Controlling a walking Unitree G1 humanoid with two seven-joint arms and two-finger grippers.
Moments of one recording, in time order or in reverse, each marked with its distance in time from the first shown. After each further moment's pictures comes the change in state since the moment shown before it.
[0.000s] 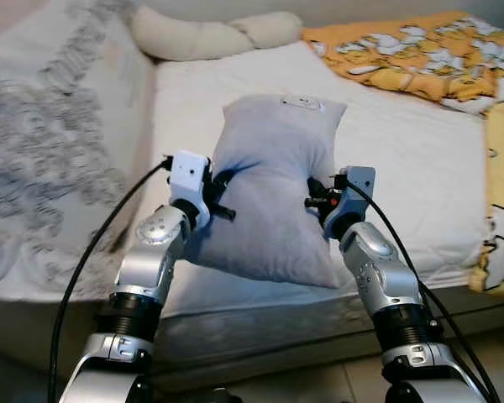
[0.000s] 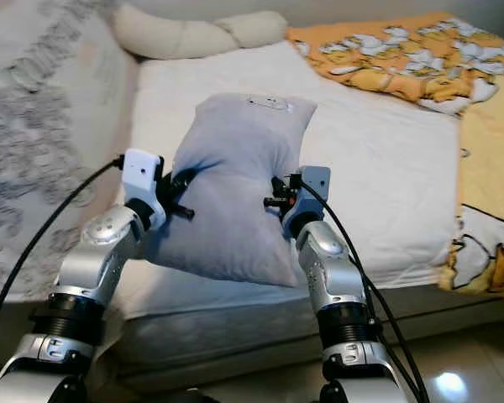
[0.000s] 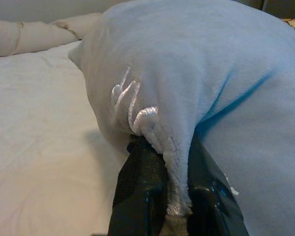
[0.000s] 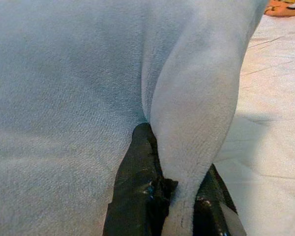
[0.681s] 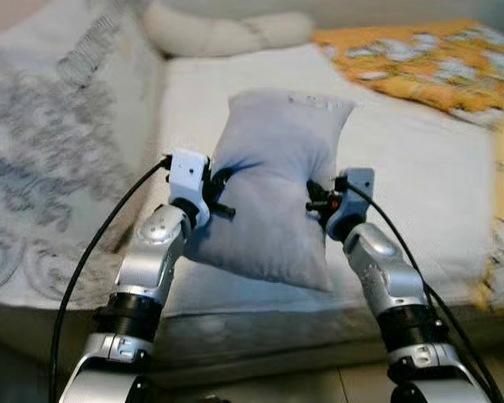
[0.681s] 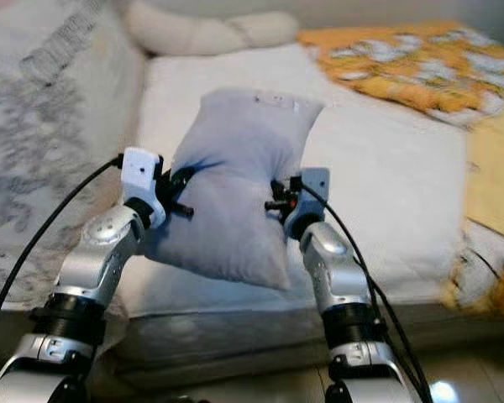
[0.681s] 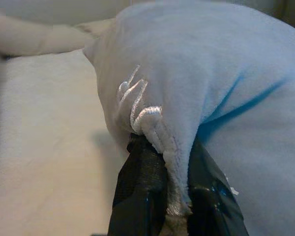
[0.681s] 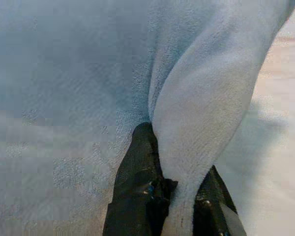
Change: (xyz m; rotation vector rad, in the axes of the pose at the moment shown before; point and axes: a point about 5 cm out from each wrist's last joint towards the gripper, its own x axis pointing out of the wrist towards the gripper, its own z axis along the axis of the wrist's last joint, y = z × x) left arm 0.000 0.003 0.004 0.013 -0.021 0.035; right arm -0.001 0.003 -0.003 -0.032 0.032 0.071
